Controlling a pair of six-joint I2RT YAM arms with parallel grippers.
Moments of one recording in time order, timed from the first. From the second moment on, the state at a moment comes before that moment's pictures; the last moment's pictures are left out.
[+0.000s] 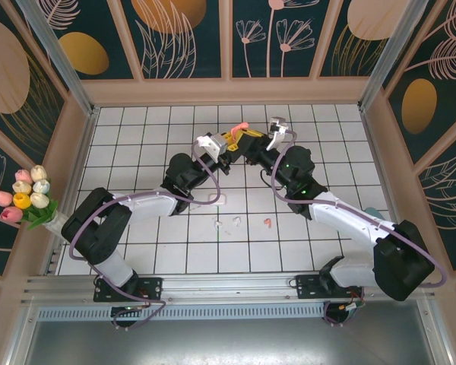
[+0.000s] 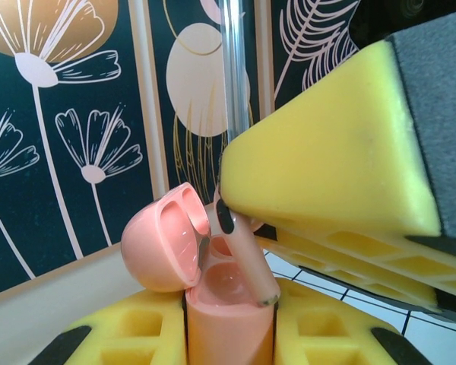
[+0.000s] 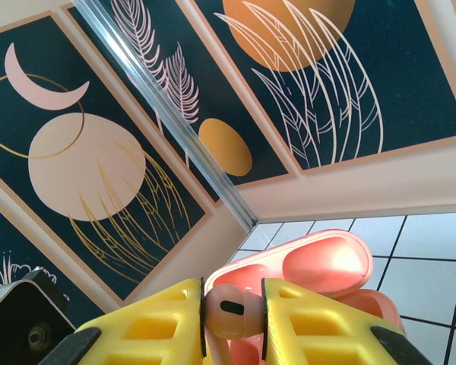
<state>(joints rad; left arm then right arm) -0.69 1.66 0.81 1.09 0.23 0.00 0.66 1.27 0.77 0.63 -0.10 0.60</state>
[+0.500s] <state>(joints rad) -0.69 1.66 0.82 1.06 0.24 0.00 0.65 1.29 0.77 0.64 -0.11 0.60</state>
